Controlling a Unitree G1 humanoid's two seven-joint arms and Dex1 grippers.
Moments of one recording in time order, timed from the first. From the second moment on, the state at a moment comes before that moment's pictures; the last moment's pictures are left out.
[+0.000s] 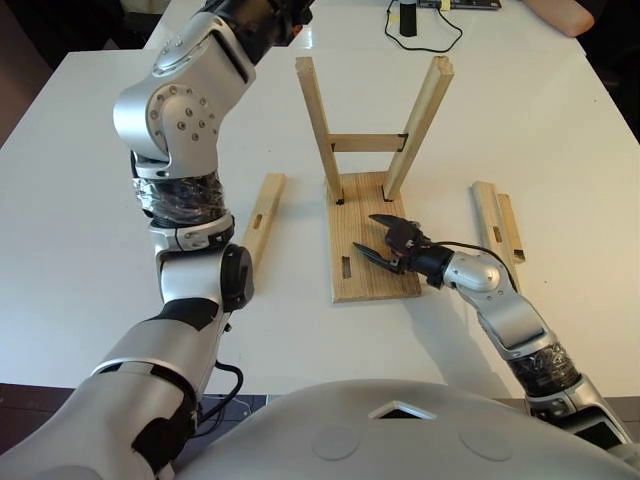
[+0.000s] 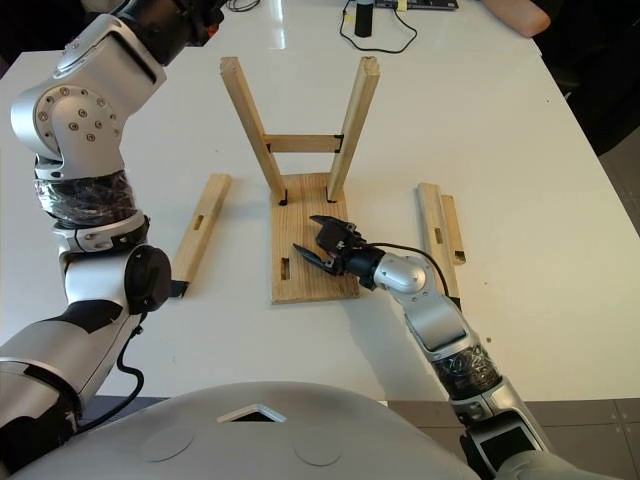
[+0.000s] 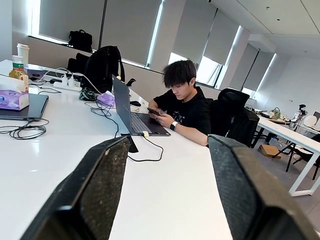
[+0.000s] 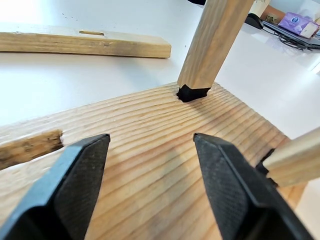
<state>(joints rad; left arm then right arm) -0.91 0.19 0.20 0.00 -0.59 0.84 -0.17 0.02 -0.43 0.41 -0.16 0.01 0.16 0.56</state>
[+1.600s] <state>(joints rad) -1.31 0.25 0.19 0.35 -0.47 0.64 -0.31 -0.02 -0.39 0.47 -0.08 -0.01 0.11 0.47</state>
